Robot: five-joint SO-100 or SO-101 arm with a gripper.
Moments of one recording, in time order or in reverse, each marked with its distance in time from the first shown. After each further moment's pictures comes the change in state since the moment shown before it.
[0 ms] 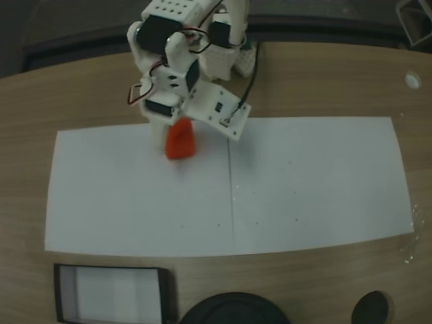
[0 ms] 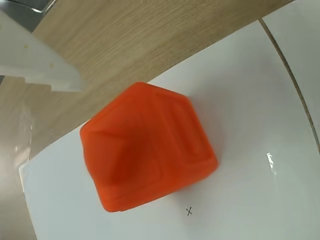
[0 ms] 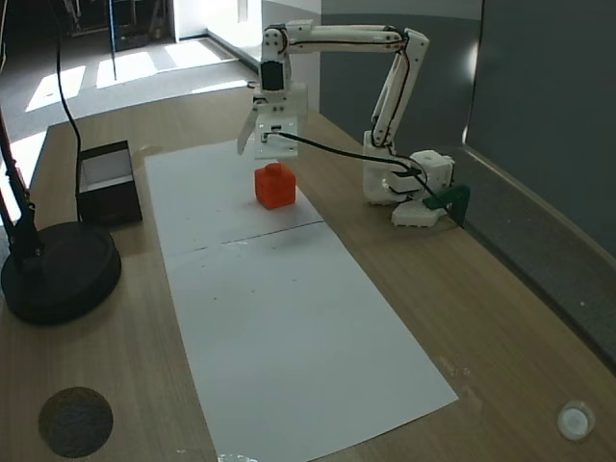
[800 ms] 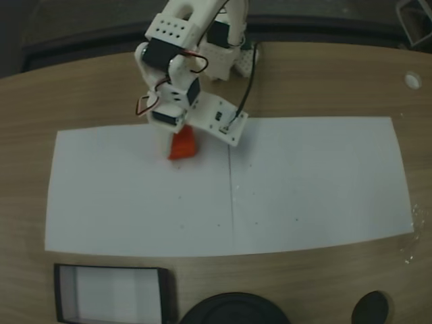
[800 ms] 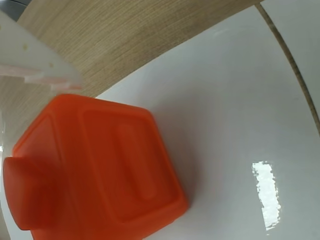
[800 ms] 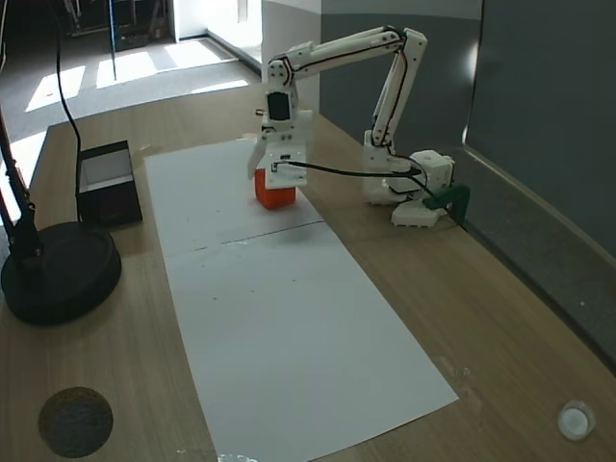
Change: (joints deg) arm 1.6 -0.7 15.3 -15.0 -2.4
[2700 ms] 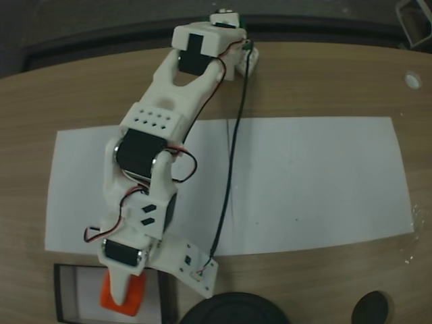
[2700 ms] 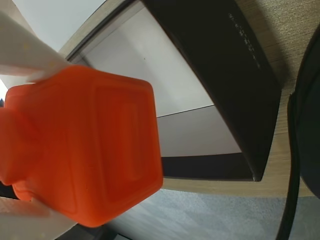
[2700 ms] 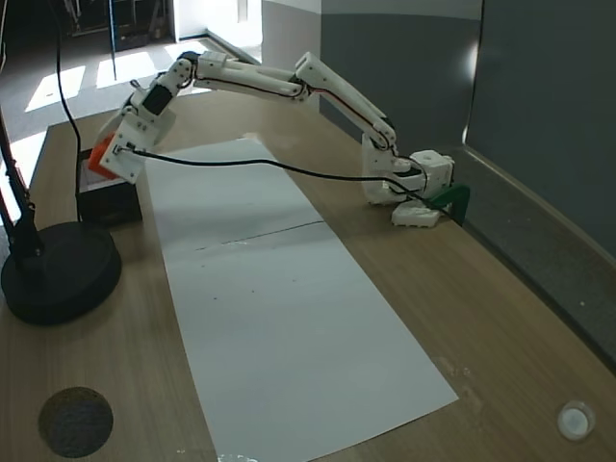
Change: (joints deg) arm -10.0 -65.3 -101.7 -12.4 1.3
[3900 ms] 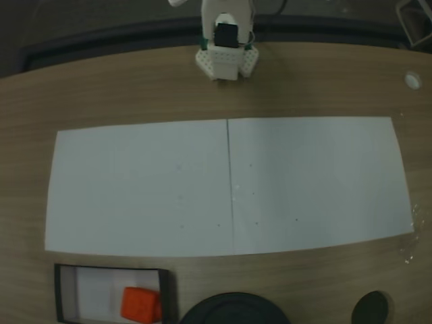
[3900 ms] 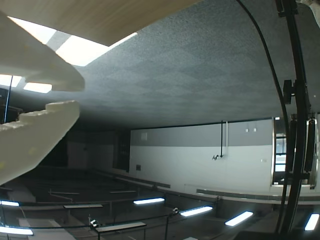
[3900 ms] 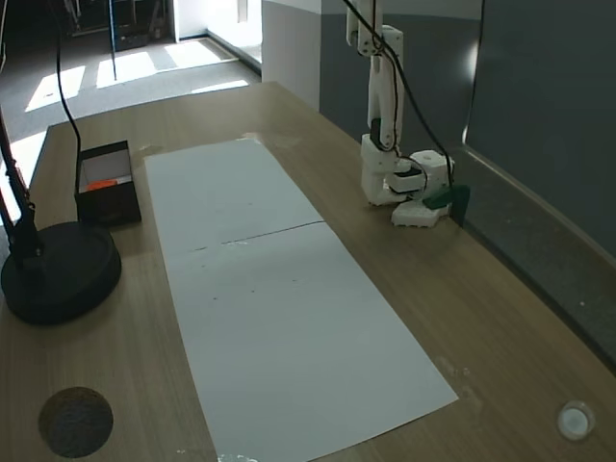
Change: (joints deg) arm -8.3 54.2 -22.6 39.6 9.6
